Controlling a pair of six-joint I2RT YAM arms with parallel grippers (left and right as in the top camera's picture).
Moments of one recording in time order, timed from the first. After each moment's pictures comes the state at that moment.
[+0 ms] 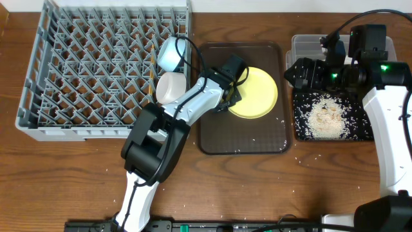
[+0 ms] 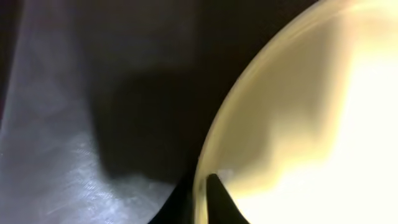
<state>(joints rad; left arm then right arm) -0.59 2.18 1.58 -0.66 -0.01 -0.98 -0.03 1.58 1.49 -1.00 -0.45 0.18</state>
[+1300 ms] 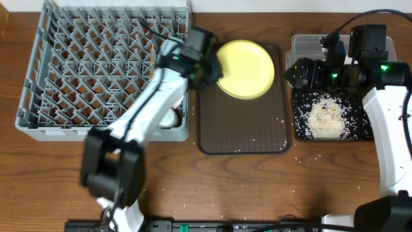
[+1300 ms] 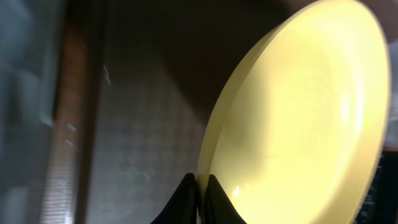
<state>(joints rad) -0.40 1.87 1.56 -0.65 0.18 -0.69 -0.03 1.58 1.49 -1.00 -0.45 0.18</state>
